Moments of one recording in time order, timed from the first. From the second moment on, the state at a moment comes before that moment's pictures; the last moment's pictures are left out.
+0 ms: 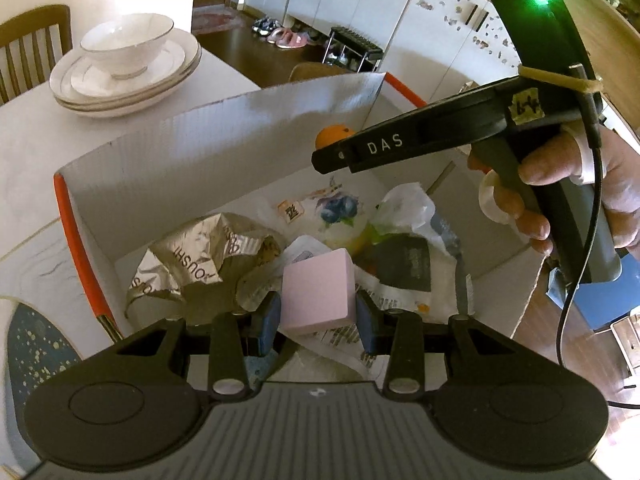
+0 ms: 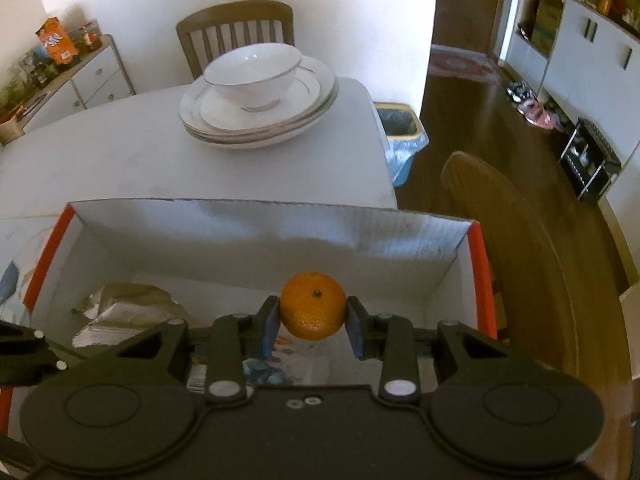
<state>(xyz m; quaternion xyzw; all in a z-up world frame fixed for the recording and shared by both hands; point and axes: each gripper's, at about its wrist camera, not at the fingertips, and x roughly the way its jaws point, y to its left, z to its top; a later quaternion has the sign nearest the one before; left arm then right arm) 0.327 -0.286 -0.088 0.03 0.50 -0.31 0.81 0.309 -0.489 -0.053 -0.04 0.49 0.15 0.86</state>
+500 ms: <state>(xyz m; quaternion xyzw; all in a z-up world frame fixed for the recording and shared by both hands) 0.321 -0.289 -0.088 0.04 0.49 -0.32 0.81 0.307 -0.491 -0.060 -0.03 0.50 0.14 0.85</state>
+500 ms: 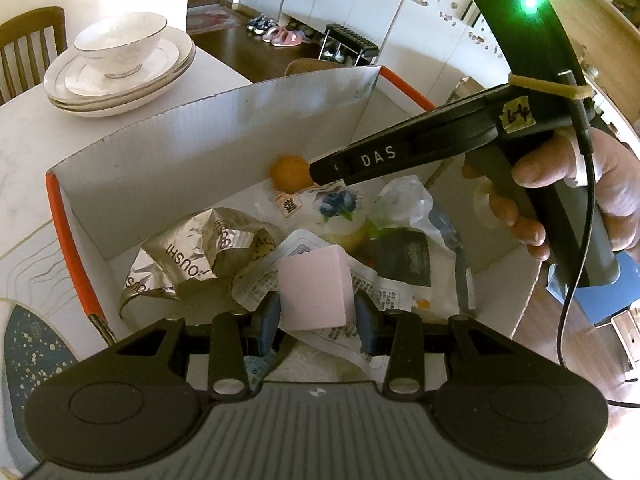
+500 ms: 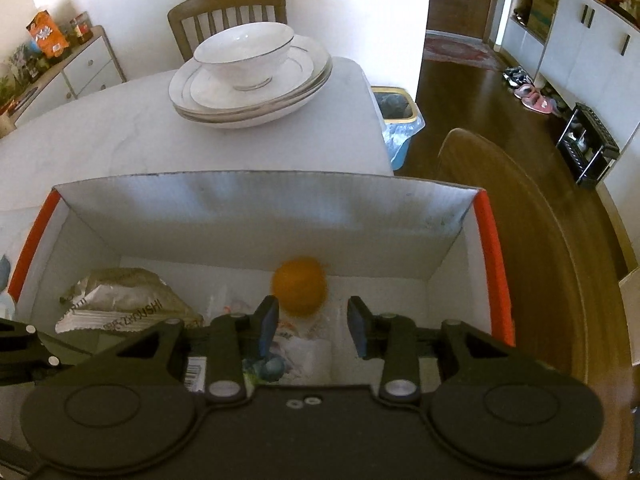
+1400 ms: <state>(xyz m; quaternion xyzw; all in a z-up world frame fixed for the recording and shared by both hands) 0.286 -0.240 -0.036 0.00 0.42 -0.31 0.85 0.207 -0.502 0.009 0.01 0.41 0.17 0.89</state>
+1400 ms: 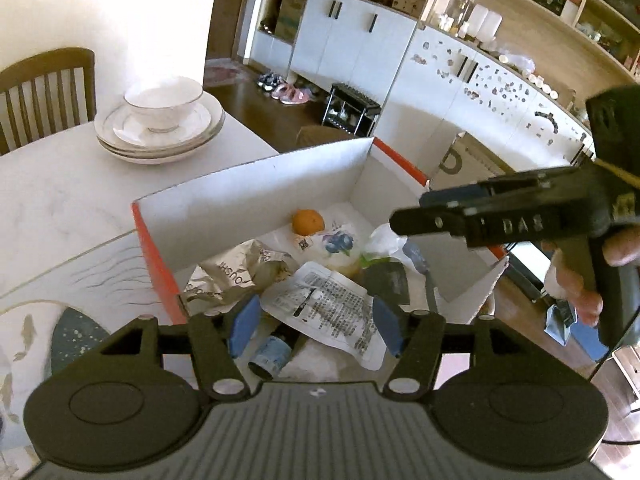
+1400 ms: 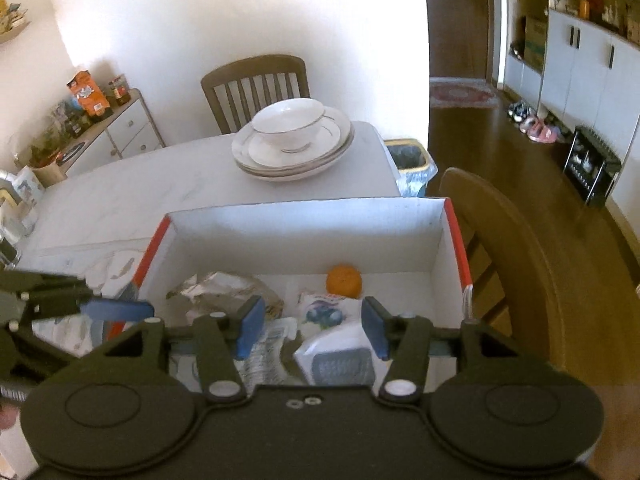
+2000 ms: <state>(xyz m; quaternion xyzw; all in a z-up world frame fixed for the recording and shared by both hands) 0.254 -0.203 -0.019 0.00 0.39 -0.32 0.86 0.134 -0.471 0.018 0.00 0.36 0.13 0.92</state>
